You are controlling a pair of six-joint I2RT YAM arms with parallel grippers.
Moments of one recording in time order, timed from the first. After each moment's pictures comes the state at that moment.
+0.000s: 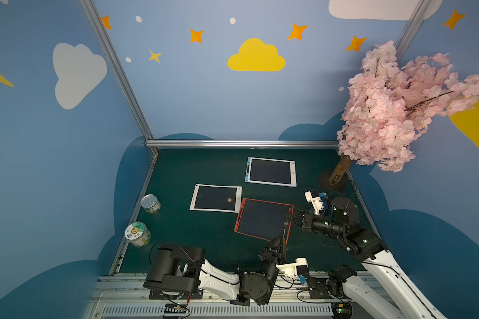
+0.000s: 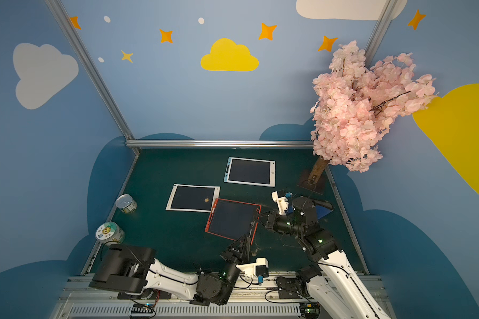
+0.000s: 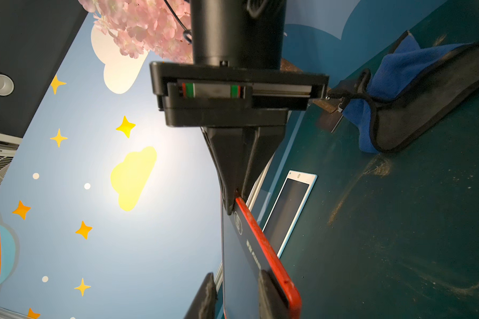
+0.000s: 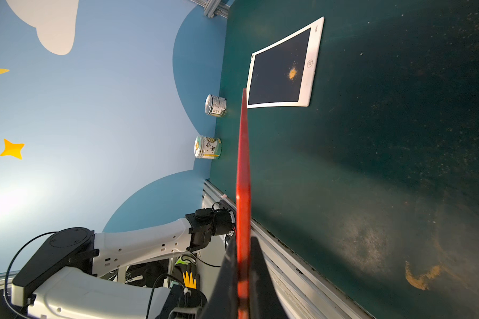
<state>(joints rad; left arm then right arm) -1.67 1.72 0.69 1.29 -1.23 1.34 0.45 0.69 0.66 -0.46 -0.68 0.90</state>
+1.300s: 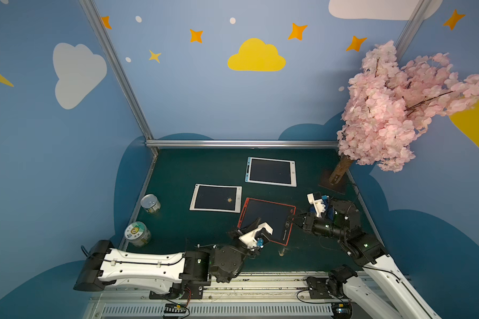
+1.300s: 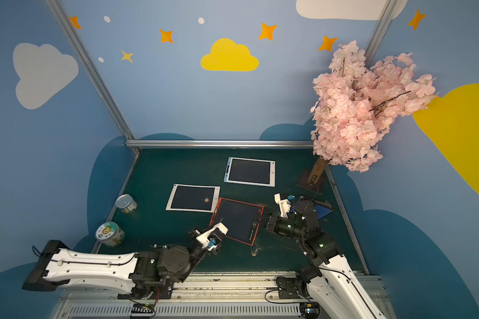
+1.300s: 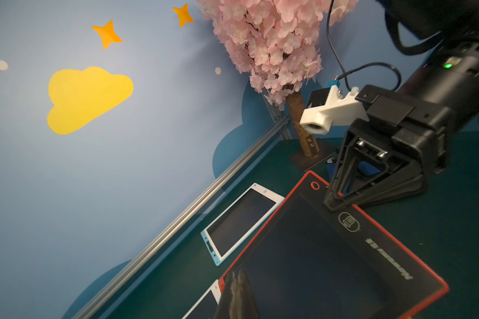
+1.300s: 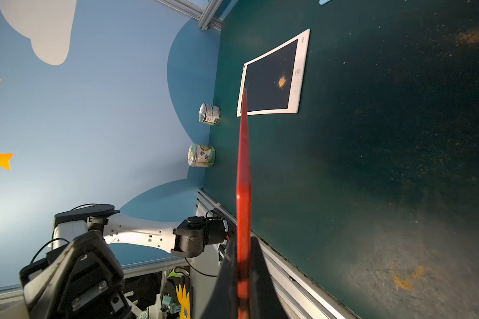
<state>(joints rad) -1.55 0.95 0.69 0.10 -0.91 0.35 0.45 0.64 0.62 -0.47 -0.61 0.89</state>
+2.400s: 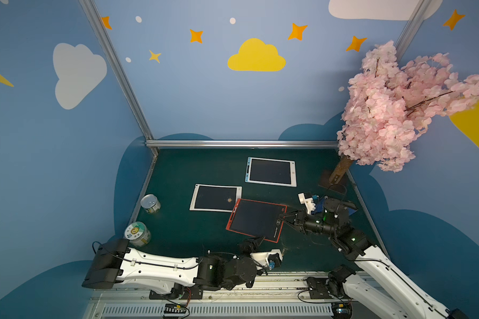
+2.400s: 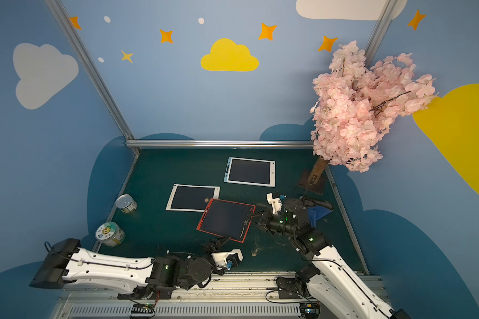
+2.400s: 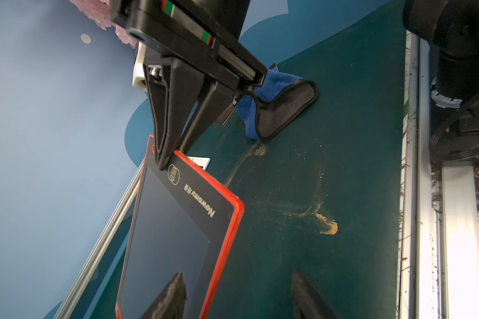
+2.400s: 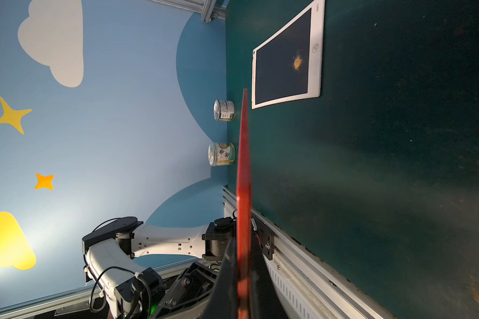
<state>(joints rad) -1.57 1.13 0.62 0.04 -0.72 0.38 0.56 0.75 0.58 -0.25 -0.60 1.13</state>
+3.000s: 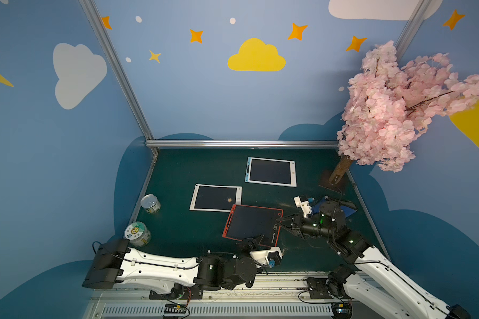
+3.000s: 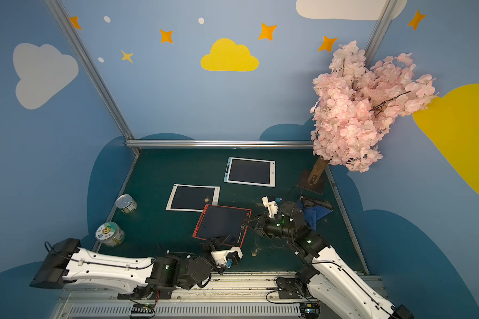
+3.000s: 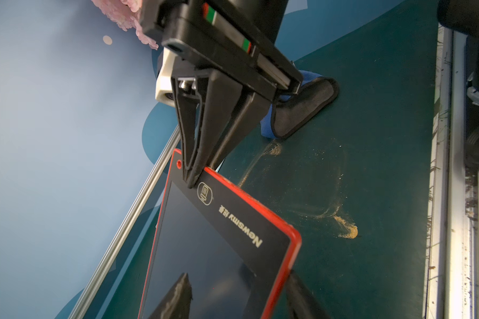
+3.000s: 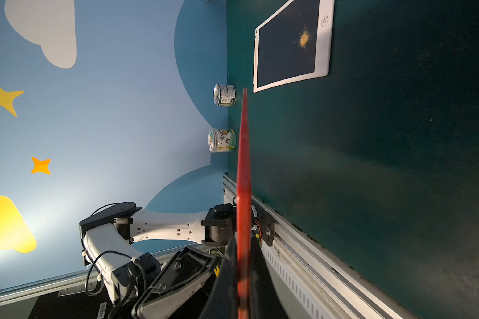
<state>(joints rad) -1.57 1.13 0.62 0.07 -0.79 0.40 0.63 0.75 0.56 -0.24 -0.58 1.15</state>
